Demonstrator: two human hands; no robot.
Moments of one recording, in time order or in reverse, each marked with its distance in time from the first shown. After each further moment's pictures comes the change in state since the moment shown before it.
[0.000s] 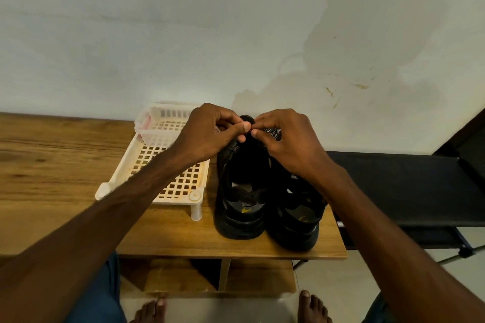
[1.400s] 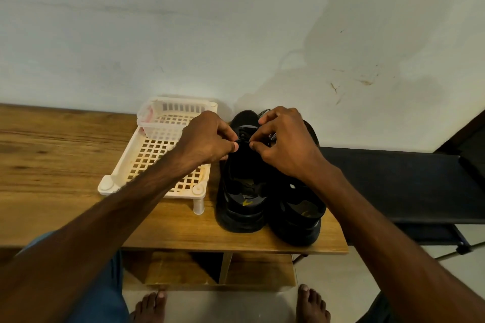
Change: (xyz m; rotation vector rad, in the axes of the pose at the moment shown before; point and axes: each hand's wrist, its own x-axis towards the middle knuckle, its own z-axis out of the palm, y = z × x) left_hand -0.013 0.005 0.003 0.083 -0.075 -0.455; right_hand -0.004 0.002 0.016 -0.133 -0.109 0.124
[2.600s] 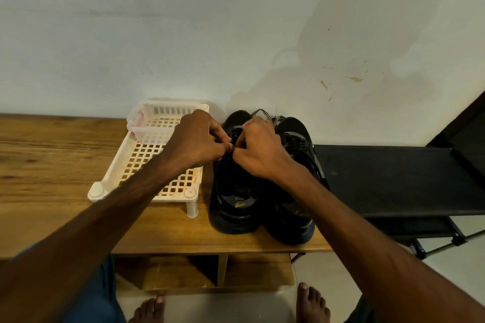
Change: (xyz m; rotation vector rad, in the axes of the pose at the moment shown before) left_hand -0.002 0.004 -0.001 0.140 0.059 0.082; right_hand 0.005 -0.029 0.019 -0.021 -0.193 0.196
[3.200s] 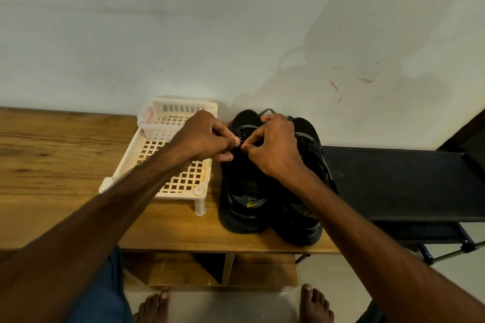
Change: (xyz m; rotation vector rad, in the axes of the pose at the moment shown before) left_hand 0.000 -0.005 -0.009 -0.324 -0.154 -0.184; right_hand 0.002 0.005 0.009 0.223 0.230 0.111
